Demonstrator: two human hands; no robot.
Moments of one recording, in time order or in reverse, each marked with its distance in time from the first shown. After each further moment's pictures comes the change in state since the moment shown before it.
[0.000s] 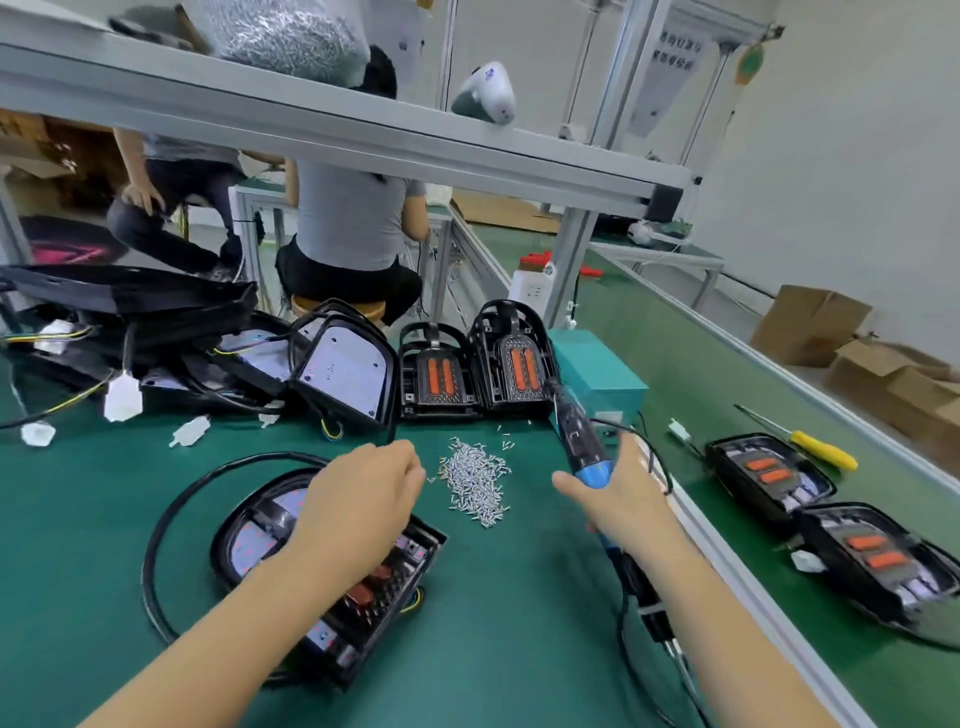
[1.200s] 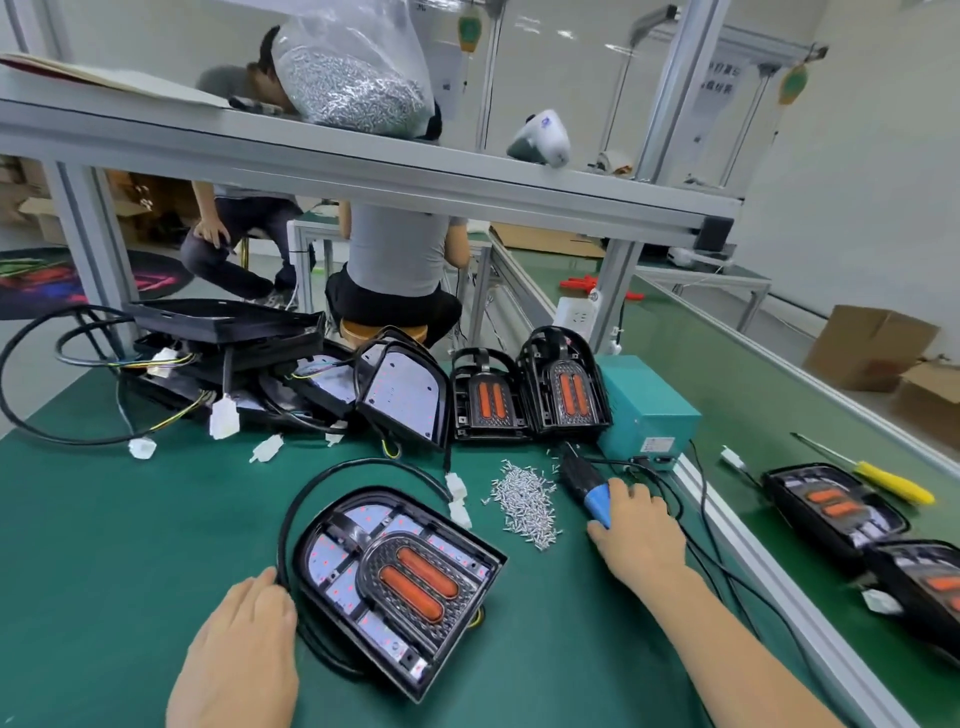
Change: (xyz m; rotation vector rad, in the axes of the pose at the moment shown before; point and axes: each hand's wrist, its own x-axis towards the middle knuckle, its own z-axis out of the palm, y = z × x) left_hand -0.098 -0.109 0.000 0.221 -0.076 -0.341; right_hand 0.022 -0.010 0.052 -0.794 0.048 -0.183
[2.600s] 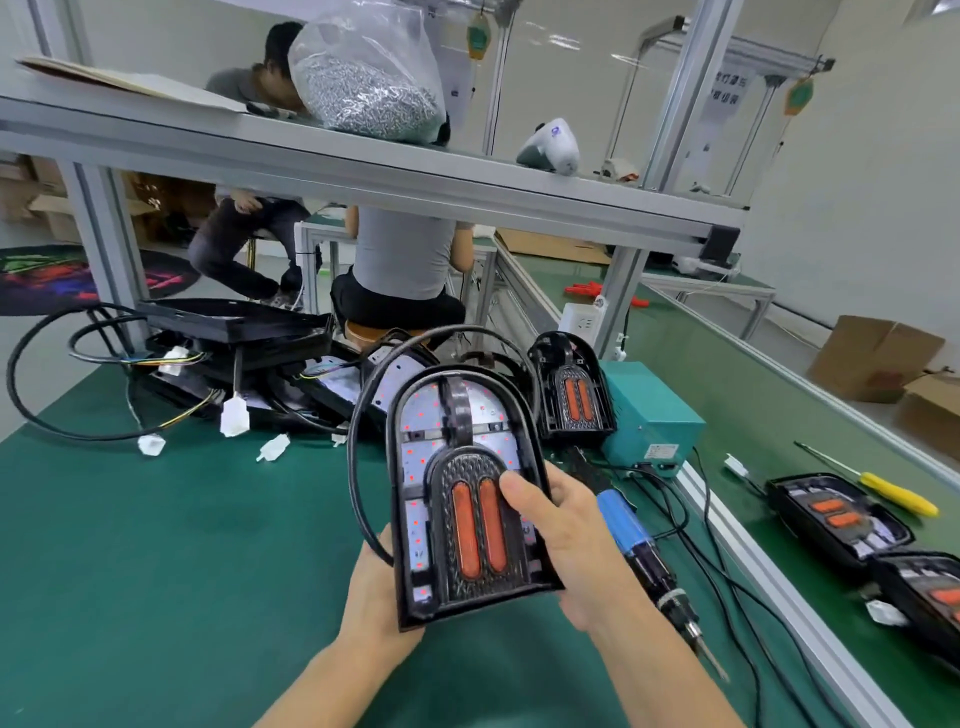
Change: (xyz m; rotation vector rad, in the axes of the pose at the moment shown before) left_hand 0.036 0.100 0.010 -1.927 -0.298 -0.152; right_hand -0.072 -0.063 -0.065 1.759 -0.355 -0.340
